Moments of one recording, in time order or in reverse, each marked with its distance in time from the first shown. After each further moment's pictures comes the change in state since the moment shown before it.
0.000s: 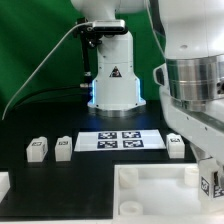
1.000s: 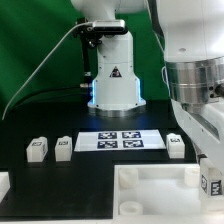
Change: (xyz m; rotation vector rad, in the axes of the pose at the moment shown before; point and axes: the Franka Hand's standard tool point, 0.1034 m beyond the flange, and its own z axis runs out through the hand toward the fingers) arm 0.000 0.000 0.000 0.000 0.000 0.000
